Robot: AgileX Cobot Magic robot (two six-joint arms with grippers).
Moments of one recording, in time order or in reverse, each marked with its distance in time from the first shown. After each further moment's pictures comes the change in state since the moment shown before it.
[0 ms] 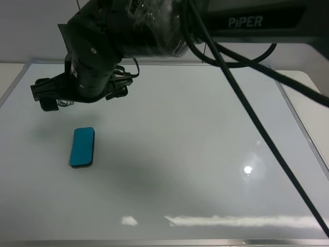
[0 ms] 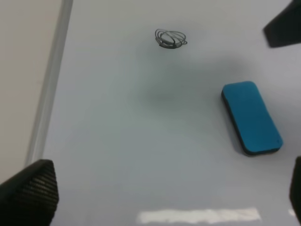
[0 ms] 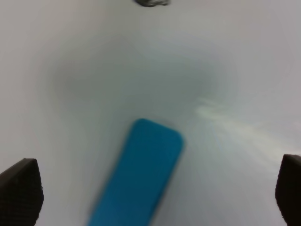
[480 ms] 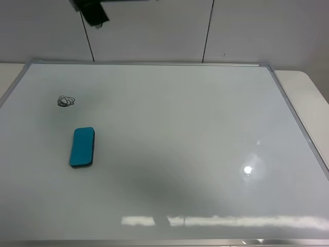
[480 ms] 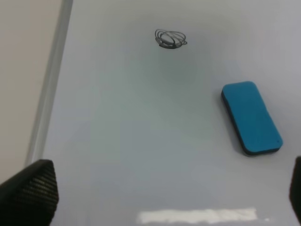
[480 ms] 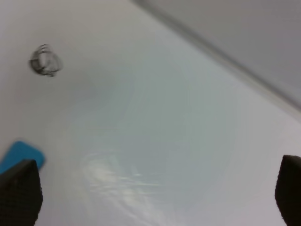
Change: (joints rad) left arm 0.000 0.000 0.000 0.000 0.000 0.000; right arm 0.000 -0.410 0.002 -0.284 0.349 -0.223
